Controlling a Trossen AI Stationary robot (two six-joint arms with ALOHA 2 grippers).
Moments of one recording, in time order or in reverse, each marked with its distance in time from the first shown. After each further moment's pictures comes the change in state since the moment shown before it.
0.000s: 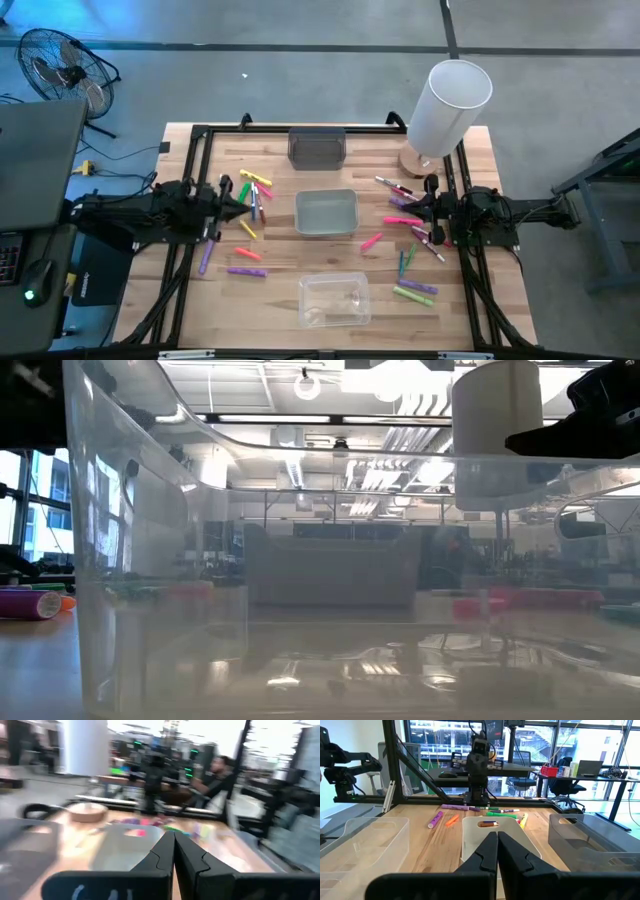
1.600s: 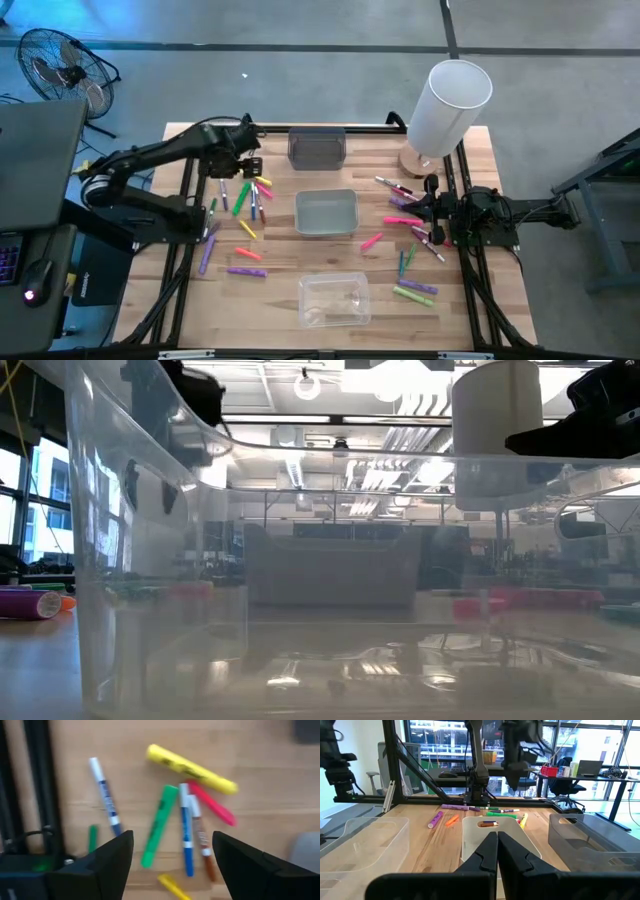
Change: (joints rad) left arm 0.566 1.235 0.971 -1.295 -0.116 -0.907; right arm 0.000 0.000 0.000 0.000 0.000 0.000
